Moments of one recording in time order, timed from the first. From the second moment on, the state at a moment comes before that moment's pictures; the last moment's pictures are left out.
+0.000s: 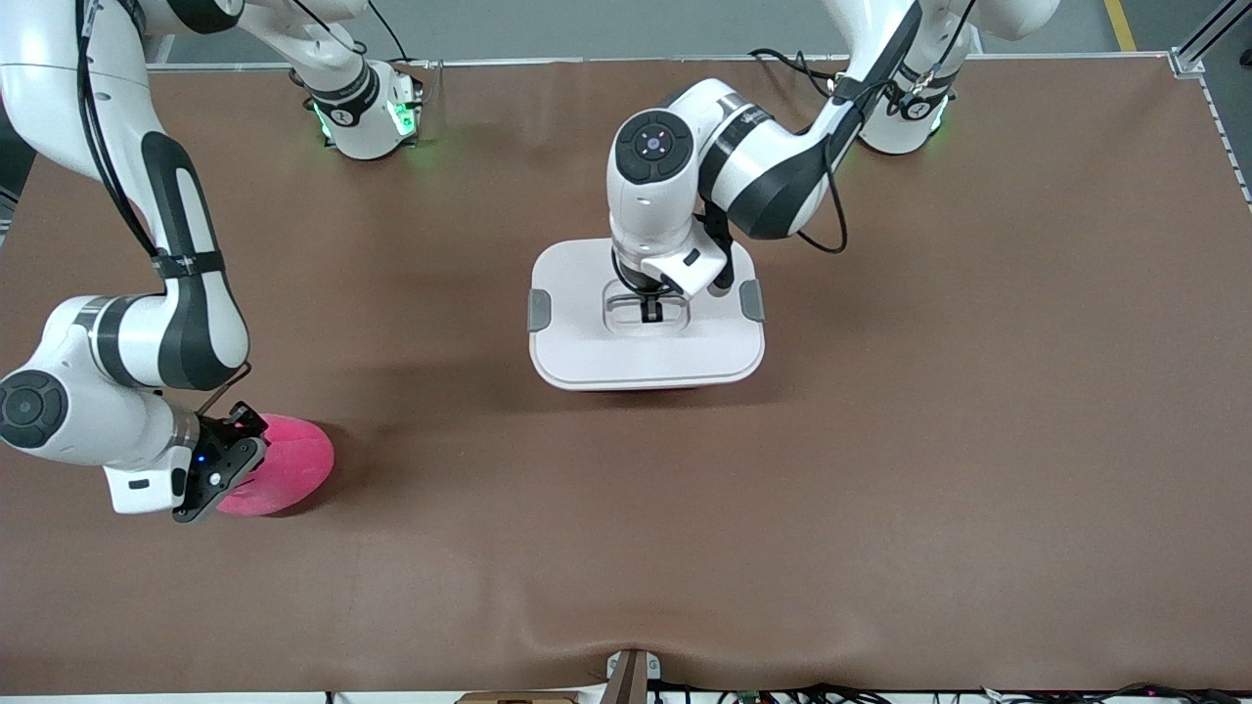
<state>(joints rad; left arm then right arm) -0.76 0.49 -0.03 -1.44 -0.02 1.91 -2.41 0.01 0.60 -0.05 -1.49 -0.02 2.02 -0.93</state>
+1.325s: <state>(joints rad) -0.38 0.27 -0.03 -1.47 -0.02 1.70 -1.98 0.27 0.51 -0.02 -1.40 -0.18 1.87 -1.21</state>
